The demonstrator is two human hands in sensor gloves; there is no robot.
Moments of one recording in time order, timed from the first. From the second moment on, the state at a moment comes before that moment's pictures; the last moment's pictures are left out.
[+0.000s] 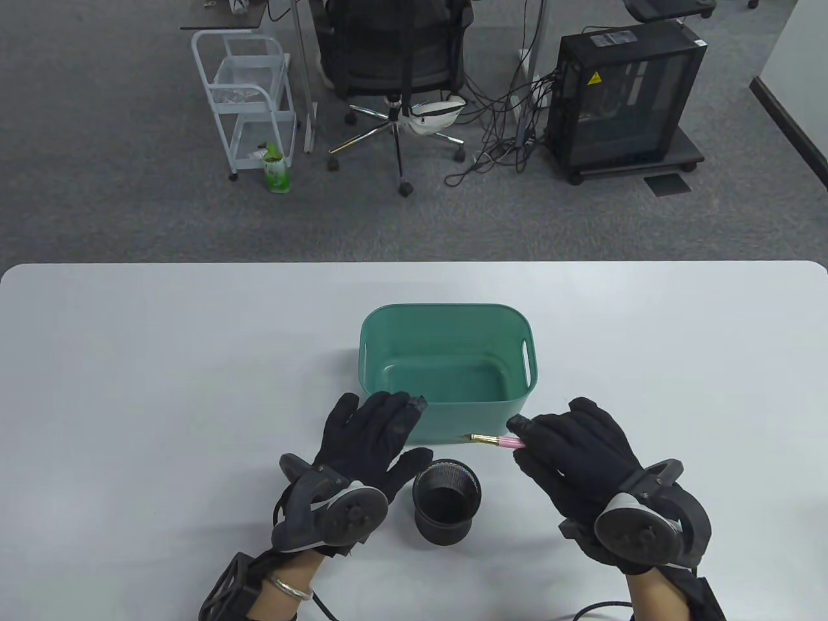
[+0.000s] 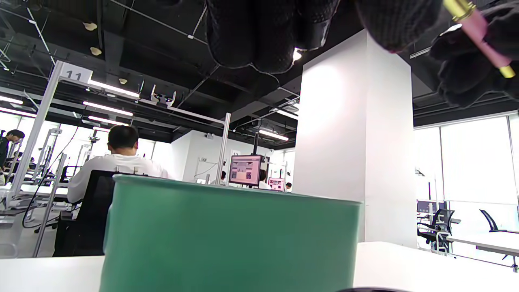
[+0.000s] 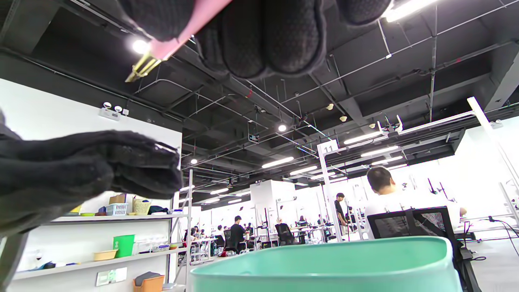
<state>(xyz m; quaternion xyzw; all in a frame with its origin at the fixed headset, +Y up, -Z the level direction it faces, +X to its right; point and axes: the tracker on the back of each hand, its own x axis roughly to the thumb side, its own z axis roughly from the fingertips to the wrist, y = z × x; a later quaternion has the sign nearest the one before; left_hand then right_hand) -0.117 -0.624 -0.247 0.21 -0.29 0.12 0.93 0.178 -0.594 -0.228 0.26 -0.31 0.89 0.20</state>
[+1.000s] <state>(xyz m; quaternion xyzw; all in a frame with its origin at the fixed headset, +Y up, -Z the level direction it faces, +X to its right) -0.104 -0.617 -0.220 0.29 -0.36 0.11 0.88 0.155 -0.603 -0.226 0.29 -0.28 0.90 0.17</state>
